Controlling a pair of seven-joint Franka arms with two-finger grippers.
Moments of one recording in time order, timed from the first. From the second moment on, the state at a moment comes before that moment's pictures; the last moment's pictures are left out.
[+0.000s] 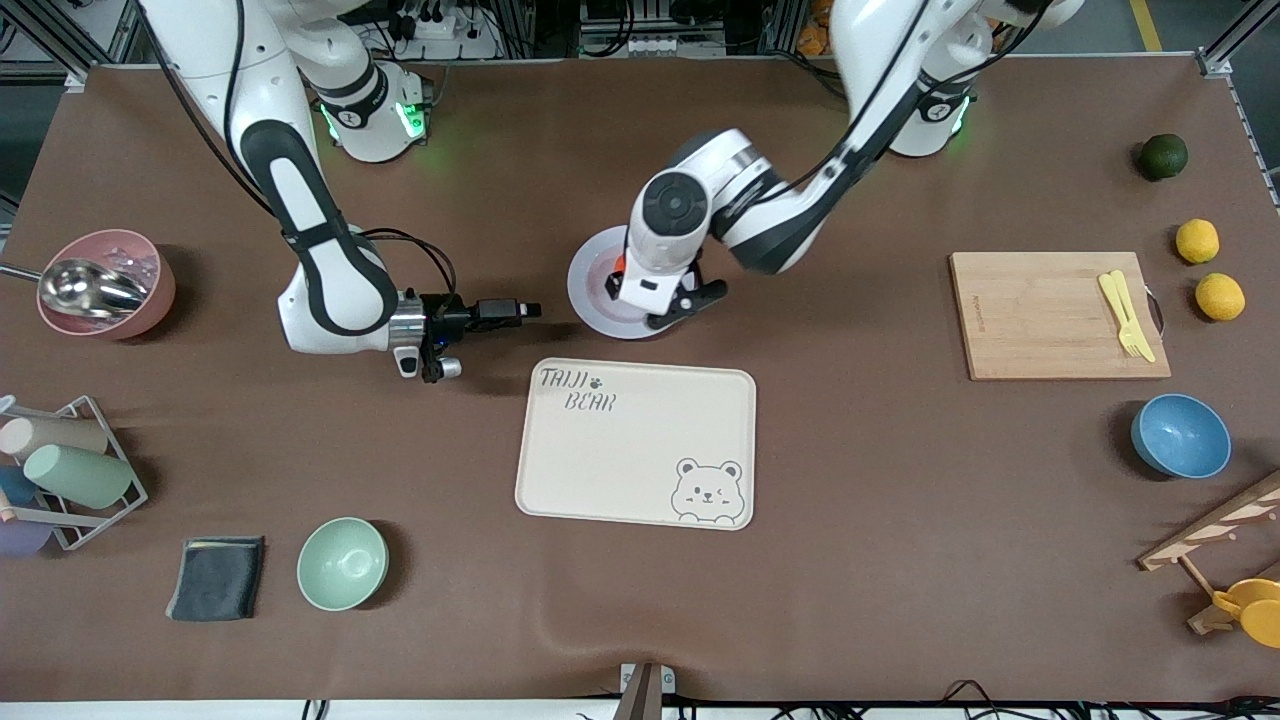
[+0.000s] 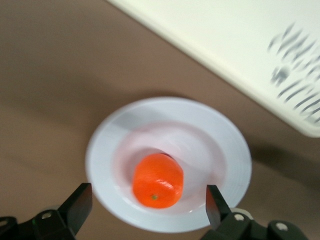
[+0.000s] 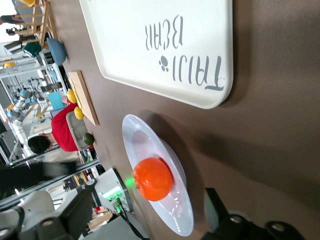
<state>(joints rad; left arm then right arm) -0.43 0.49 -0.44 -1.71 -0.02 2.07 -1.33 0.33 0.44 -0.04 -2.20 1.35 1.98 -0.72</state>
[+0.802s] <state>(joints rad) 0.08 0.08 -0.43 -1.70 0.00 1.78 -0.76 0.45 0.50 -0.04 -2.24 1.53 2.05 -0.90</state>
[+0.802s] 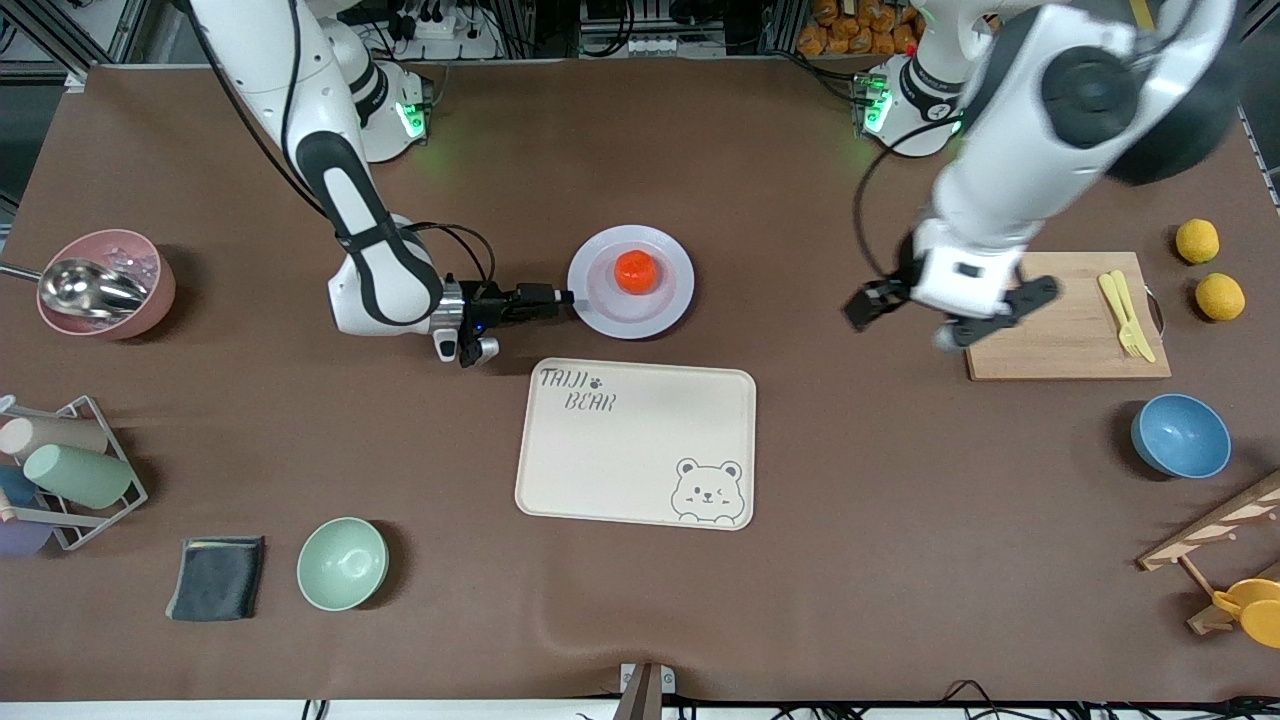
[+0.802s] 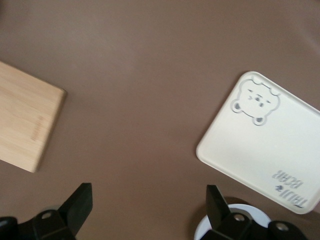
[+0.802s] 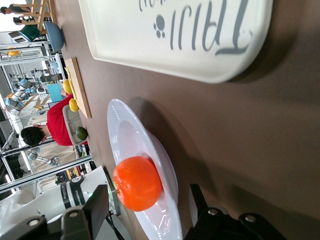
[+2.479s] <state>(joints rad) 0.05 0.01 -0.13 -1.52 0.00 1.51 -0.19 0.54 0.52 -0.04 -2.26 1.66 2.08 -0.98</state>
